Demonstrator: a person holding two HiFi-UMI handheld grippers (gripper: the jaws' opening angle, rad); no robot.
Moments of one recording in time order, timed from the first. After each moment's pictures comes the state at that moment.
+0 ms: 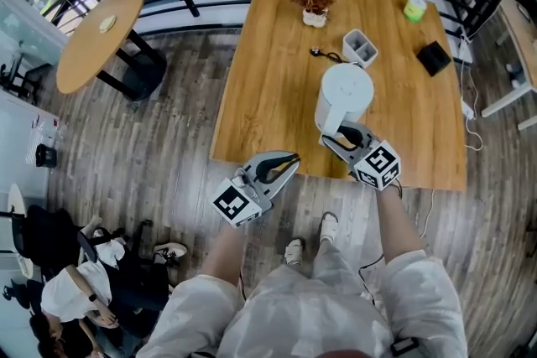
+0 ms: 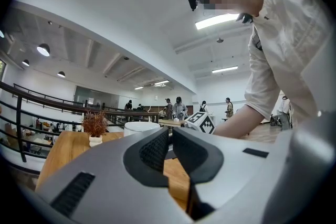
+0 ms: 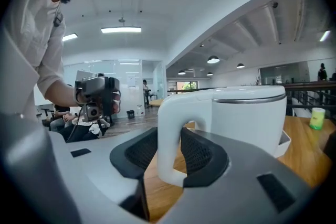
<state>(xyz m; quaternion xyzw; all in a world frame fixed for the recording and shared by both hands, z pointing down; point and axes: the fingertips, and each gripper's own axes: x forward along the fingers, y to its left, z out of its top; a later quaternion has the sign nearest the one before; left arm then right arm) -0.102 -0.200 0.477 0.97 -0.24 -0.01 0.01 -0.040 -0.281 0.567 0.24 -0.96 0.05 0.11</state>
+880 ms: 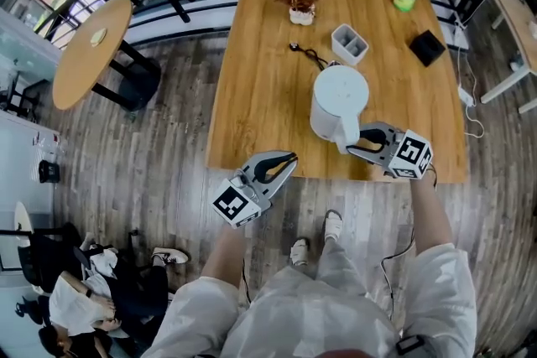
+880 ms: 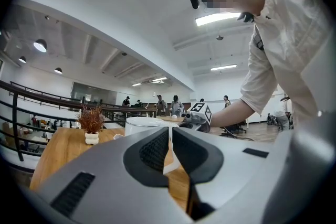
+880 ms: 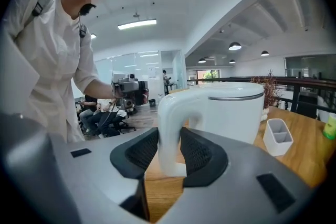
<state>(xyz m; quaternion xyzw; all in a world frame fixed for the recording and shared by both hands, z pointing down) -0.082 -0.215 0.490 0.97 -0.23 0.01 0.01 0.037 -0.254 0.570 0.10 -0.98 0.05 0.18</state>
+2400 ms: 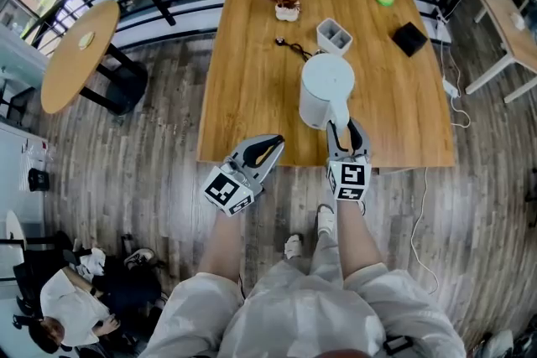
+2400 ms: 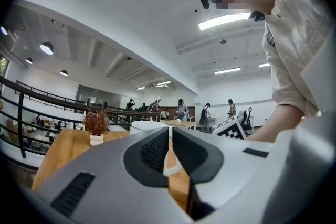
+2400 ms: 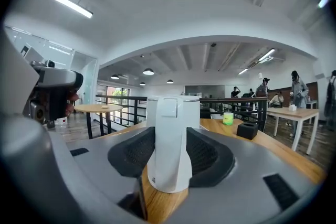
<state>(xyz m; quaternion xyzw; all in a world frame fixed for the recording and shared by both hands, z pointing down) -0.095 -0.212 0.479 0.97 -0.25 -0.02 0.01 0.042 -0.269 0.563 0.62 -0.78 0.04 0.07</state>
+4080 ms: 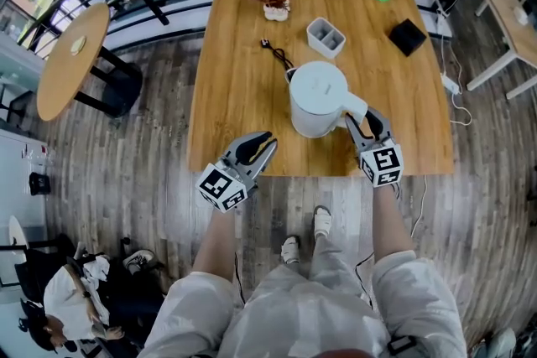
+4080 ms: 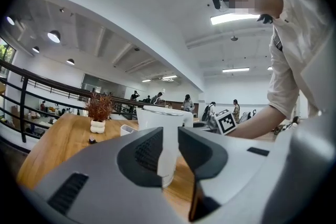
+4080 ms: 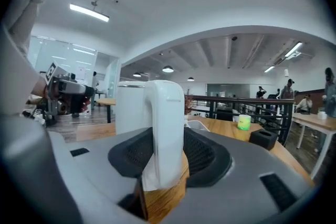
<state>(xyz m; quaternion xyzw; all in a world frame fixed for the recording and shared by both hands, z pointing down) -0.075 -0.268 0.529 0.96 -0.27 0.00 0.07 0.126 -0.325 0.585 0.51 -0.85 0.02 0.10</state>
